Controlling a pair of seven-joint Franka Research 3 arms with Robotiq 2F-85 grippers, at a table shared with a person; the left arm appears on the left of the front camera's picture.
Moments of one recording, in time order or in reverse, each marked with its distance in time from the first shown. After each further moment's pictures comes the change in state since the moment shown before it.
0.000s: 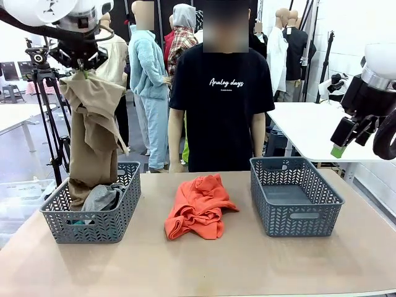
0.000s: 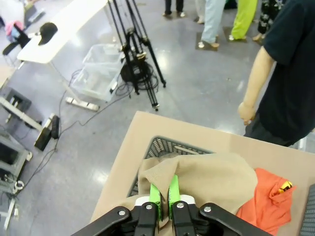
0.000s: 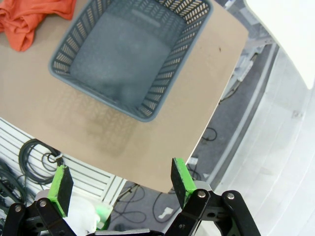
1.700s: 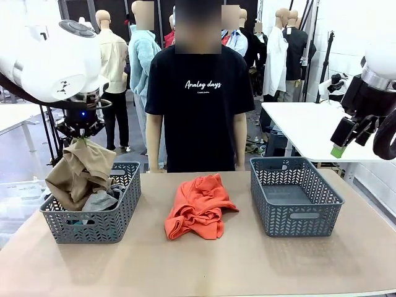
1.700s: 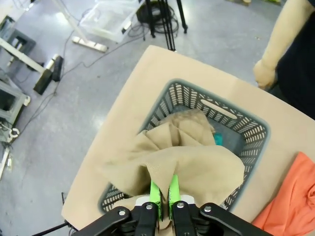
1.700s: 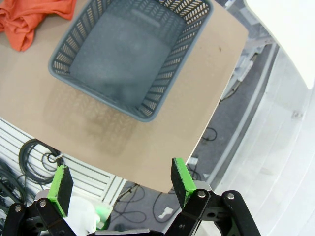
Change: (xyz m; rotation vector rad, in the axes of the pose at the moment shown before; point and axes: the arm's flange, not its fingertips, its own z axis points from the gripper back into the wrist) left arm -0.083 0.004 -0.164 0.083 0.261 0.108; right arm 0.000 0.000 0.000 0.000 0.000 0.000
